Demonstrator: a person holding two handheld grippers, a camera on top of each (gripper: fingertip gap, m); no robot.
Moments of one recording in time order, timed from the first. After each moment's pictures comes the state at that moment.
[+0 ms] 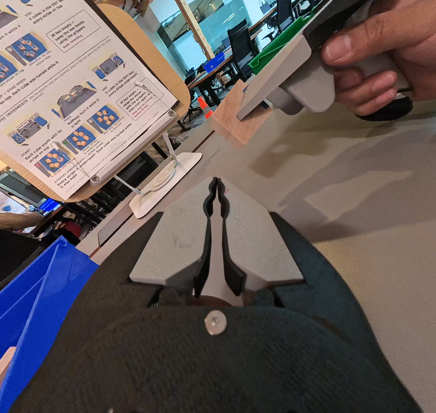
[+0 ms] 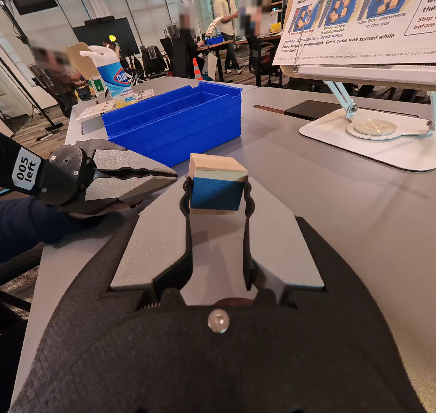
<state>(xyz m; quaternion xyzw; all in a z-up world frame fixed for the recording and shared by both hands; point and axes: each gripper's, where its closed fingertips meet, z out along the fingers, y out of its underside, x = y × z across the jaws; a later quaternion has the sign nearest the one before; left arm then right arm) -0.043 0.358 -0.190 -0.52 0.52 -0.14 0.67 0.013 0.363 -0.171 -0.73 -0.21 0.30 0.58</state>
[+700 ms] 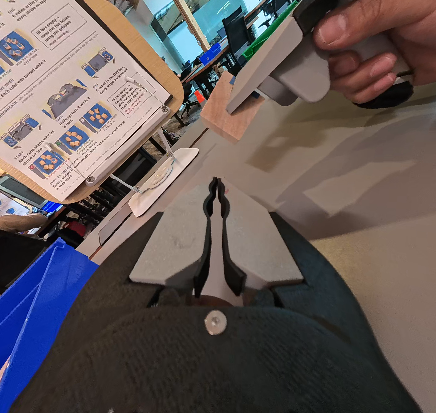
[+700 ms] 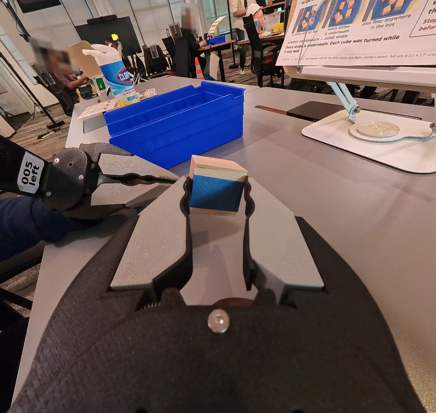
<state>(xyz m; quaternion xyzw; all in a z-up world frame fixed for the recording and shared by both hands) -0.039 0.357 -0.199 -0.52 0.53 -0.12 0.66 0.010 0.361 -0.170 -0.73 -0.21 0.30 0.58</state>
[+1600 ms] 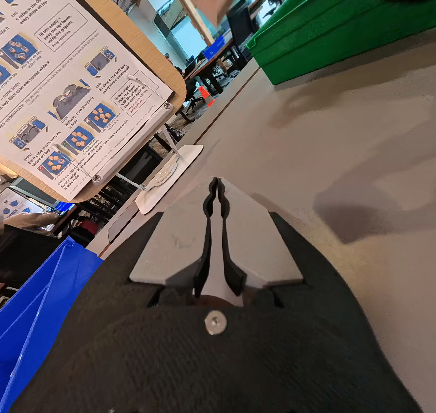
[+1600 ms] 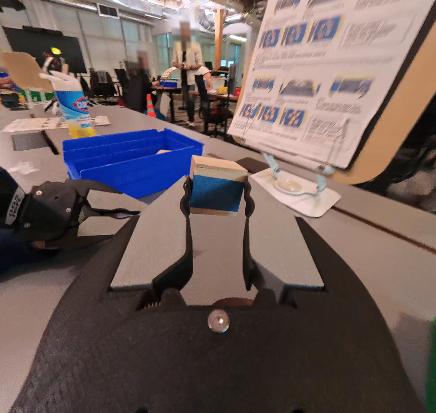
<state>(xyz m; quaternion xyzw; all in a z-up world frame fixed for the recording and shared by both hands) -0.040 0.360 -0.202 -0.52 0.54 -0.10 0.66 0.047 0.340 -0.097 -0.67 -0.19 0.16 0.69</state>
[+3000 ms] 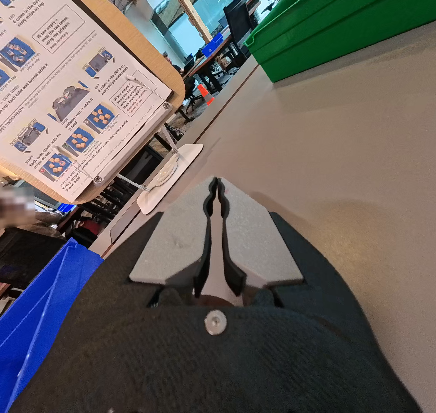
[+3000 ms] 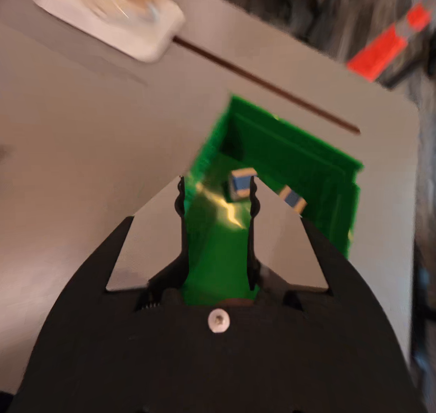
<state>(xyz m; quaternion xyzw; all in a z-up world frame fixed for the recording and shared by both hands) -0.041 0.360 -0.201 -0.52 0.54 -0.09 0.66 0.283 0.334 -0.123 -0.91 -0.08 -0.07 0.40</state>
